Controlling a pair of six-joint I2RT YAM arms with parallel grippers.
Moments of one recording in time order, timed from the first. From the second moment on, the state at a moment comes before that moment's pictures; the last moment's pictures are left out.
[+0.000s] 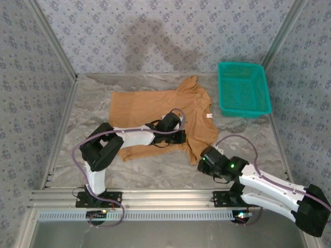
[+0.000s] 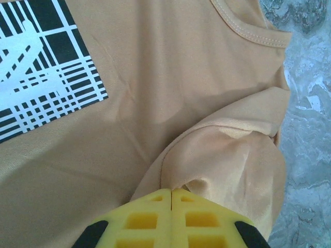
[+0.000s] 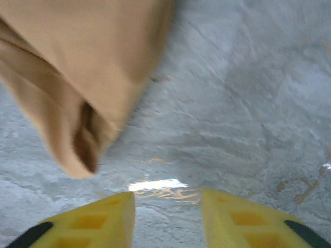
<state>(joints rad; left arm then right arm) -0.90 1.89 1.14 -0.07 0.22 -0.71 0.86 0.83 0.42 -0.70 0.12 1.10</state>
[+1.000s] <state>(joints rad) -0.93 1.90 1.19 -0.09 0.21 -0.71 0.61 1.28 0.80 -0.72 0.21 0.76</state>
